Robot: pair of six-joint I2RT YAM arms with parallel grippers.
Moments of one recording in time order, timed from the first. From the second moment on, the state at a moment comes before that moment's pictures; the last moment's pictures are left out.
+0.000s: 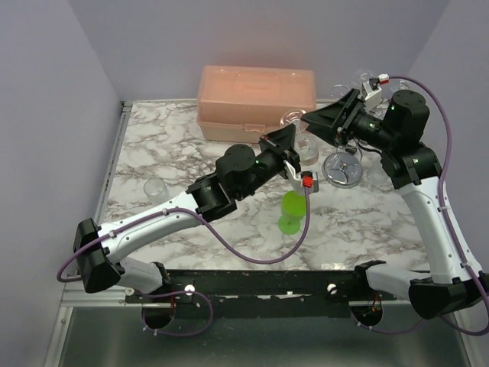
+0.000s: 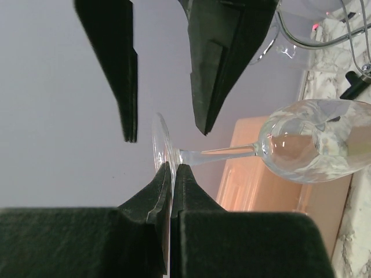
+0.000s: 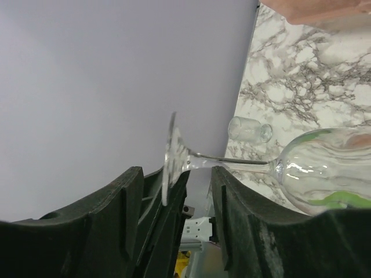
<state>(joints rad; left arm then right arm) -1.06 1.35 1.26 0.18 -0.15 1.26 0.23 1.17 1.43 -0.40 -0.65 1.07</state>
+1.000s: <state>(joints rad) -1.12 1.22 1.29 0.18 -0.09 1.04 0.08 1.08 1.42 -0.57 -0.62 0.93</state>
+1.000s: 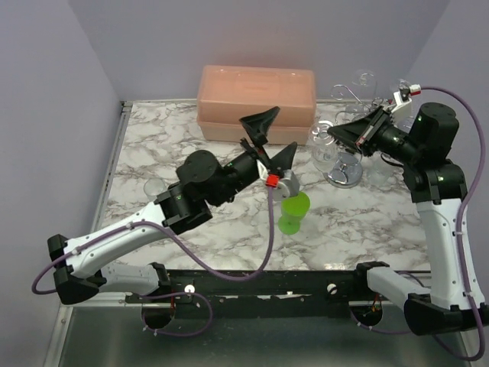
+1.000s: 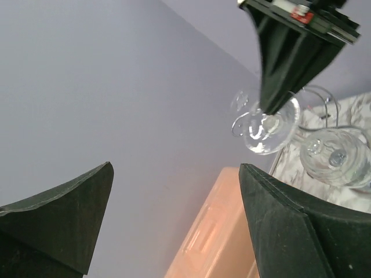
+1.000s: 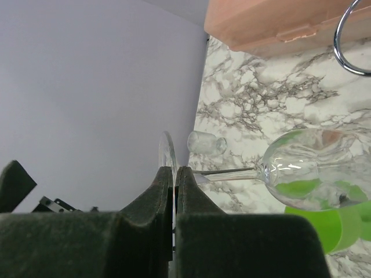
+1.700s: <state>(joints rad) -1.01 0.86 1.02 0.15 -0.09 0.71 -0.11 0.91 1.47 -0.93 -0.38 0.80</state>
